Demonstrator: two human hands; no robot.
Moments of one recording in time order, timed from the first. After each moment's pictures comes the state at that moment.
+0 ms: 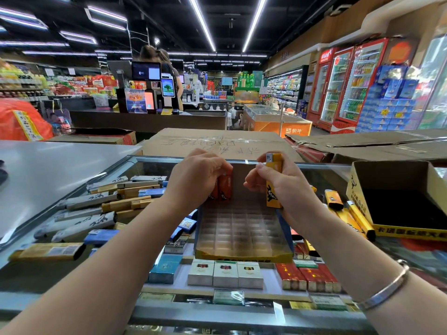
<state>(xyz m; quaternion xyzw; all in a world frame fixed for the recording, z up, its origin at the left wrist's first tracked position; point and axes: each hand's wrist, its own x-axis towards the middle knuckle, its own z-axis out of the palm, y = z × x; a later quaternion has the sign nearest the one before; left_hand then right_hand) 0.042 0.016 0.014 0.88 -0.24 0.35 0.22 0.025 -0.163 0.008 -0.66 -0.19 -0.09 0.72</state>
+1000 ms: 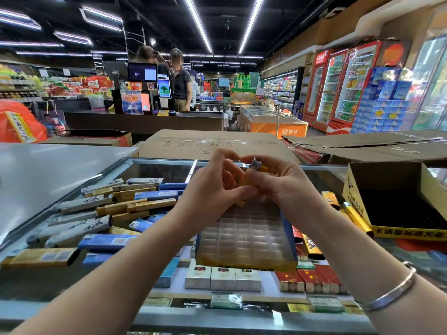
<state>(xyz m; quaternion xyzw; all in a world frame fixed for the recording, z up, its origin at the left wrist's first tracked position) 0.017 -0.006 0.009 0.82 -0.30 0.22 0.44 0.016 -0.169 0.019 -0.67 -0.26 -0.05 0.69</state>
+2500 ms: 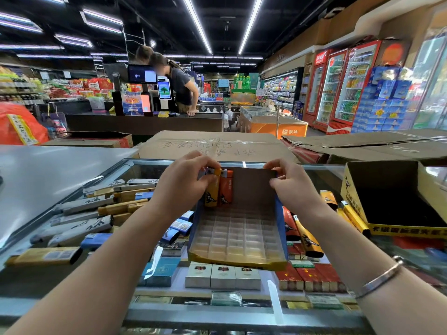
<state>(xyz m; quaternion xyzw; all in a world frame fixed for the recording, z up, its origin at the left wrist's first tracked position) 0.039 0.029 0.011 0.87 -0.25 0.32 0.28 0.042 -0.186 0.004 -0.85 -0.09 -0.21 0.48</state>
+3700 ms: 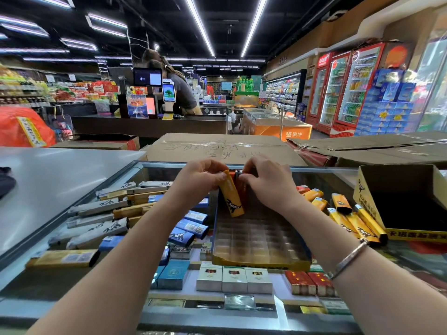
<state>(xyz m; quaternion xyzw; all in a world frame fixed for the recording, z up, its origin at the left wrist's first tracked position) 0.043 0.032 0.018 0.77 -0.17 0.08 0.61 0.053 -0.132 0.022 -0.93 -0.16 -0.25 0.22</state>
